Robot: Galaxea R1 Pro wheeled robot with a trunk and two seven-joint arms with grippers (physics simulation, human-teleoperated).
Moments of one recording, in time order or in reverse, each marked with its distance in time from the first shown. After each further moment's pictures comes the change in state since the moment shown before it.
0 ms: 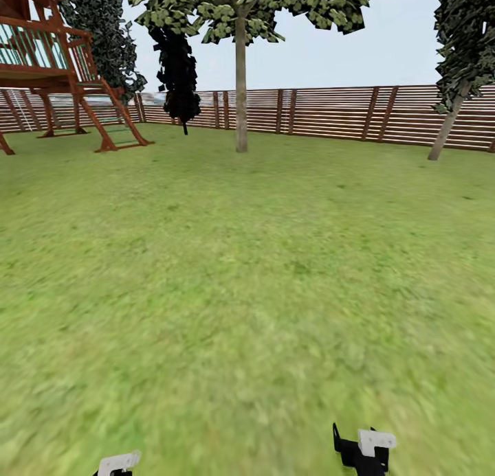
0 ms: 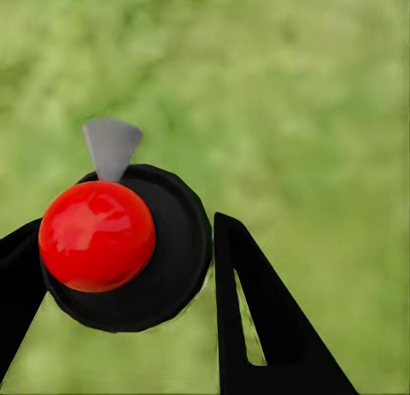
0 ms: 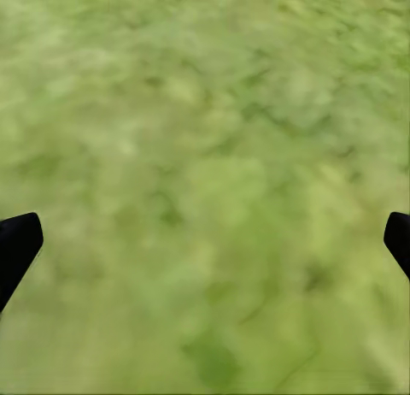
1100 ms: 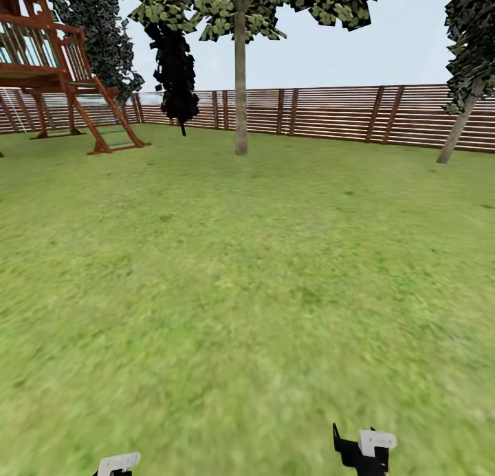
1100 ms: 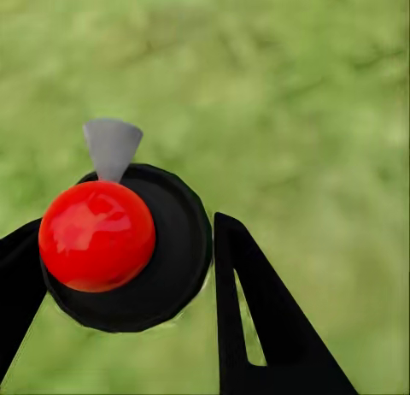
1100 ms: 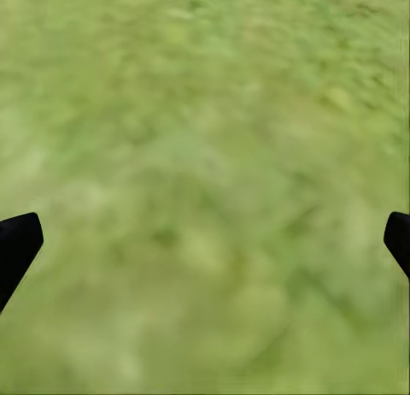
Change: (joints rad) left arm 0.000 0.001 0.000 0.000 0.000 -0.001 0.000; right arm 0.000 0.000 0.000 0.000 0.000 0.000 0.000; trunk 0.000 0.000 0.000
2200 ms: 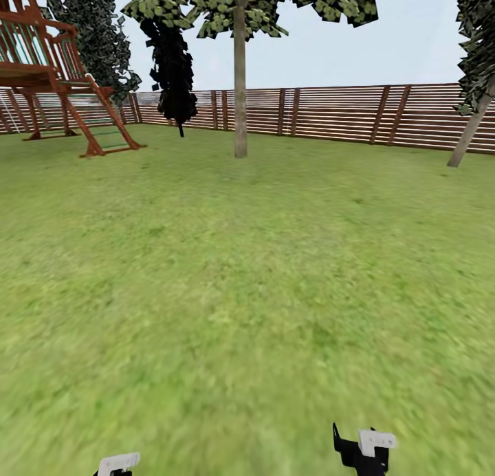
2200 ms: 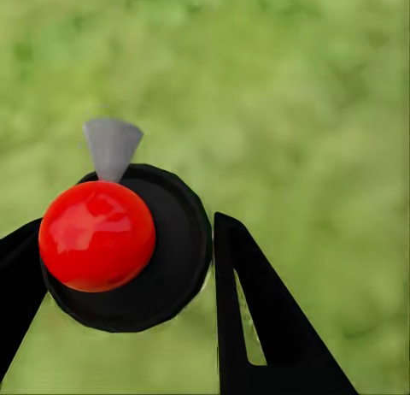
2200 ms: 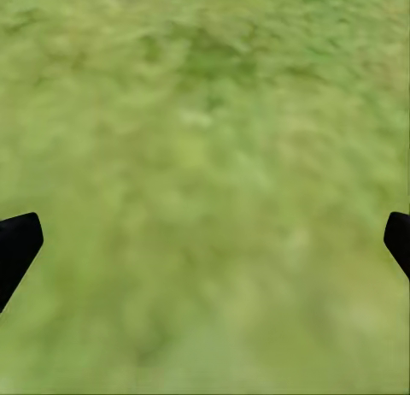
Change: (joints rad) left arm 0.000 0.000 0.000 0.000 0.000 0.001 0.000; right arm 0.000 0.000 0.000 0.000 0.000 0.000 0.000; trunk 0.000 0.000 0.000
